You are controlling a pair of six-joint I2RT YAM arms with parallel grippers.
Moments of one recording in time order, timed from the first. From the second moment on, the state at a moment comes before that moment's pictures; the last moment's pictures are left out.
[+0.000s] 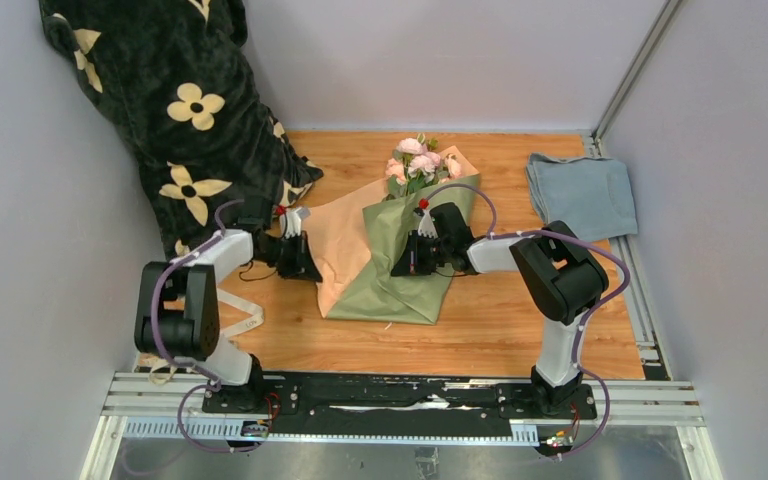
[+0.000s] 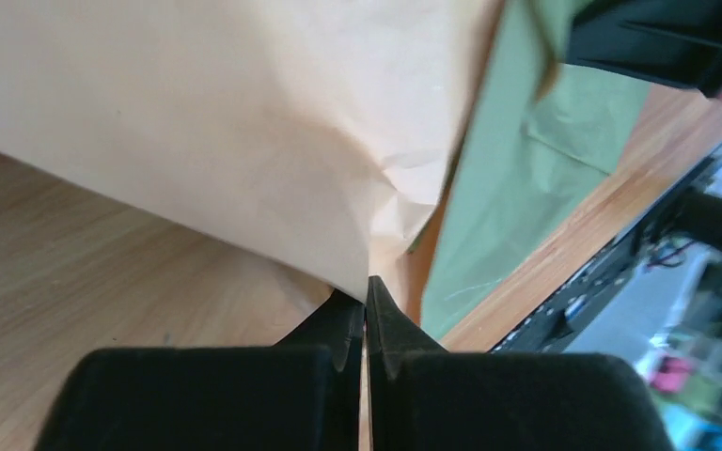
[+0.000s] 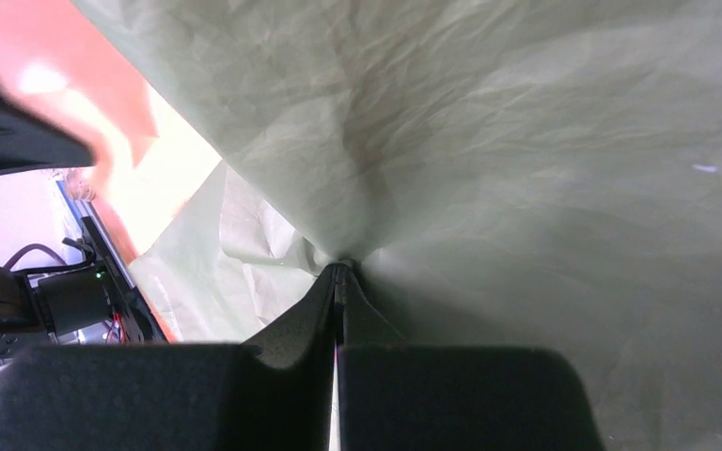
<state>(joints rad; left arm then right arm) -0.02 1.57 0.80 -0.49 0.70 -0.08 0.55 1.89 0.89 0.22 -0.54 0.58</state>
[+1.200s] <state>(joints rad) -0.83 1.65 1.30 -0.56 0.26 0.28 0.47 1.64 0.77 0.30 -0.50 0.66</state>
